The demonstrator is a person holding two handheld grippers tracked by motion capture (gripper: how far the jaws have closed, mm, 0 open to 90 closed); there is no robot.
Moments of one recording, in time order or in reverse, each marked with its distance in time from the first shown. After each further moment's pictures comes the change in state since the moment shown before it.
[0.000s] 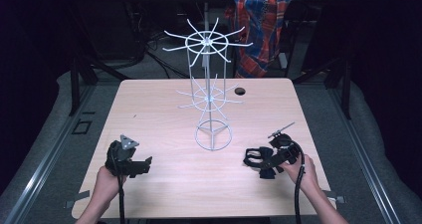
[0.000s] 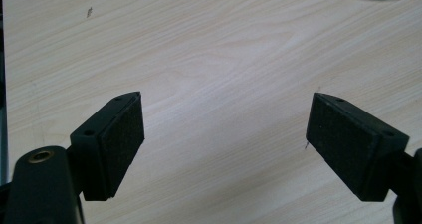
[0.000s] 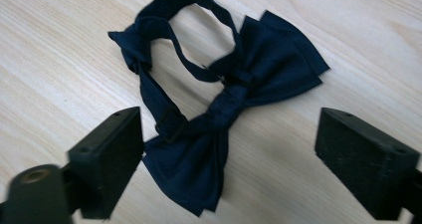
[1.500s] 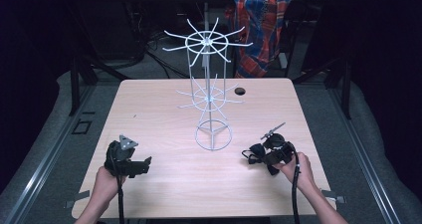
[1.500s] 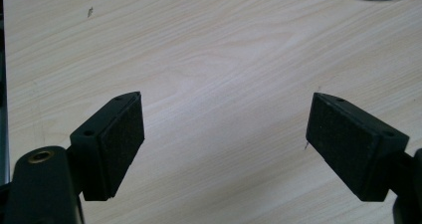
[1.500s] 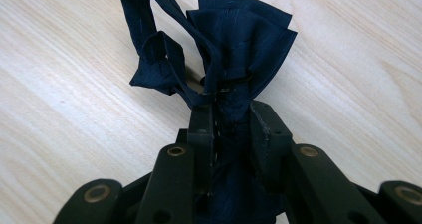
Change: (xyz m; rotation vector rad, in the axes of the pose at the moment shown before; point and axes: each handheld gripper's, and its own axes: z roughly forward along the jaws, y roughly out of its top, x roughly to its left) left arm 0.001 -0.001 -0.002 -0.004 -0.005 -0.004; right arm 0.019 0.009 0.000 -0.007 -0.090 -0.122
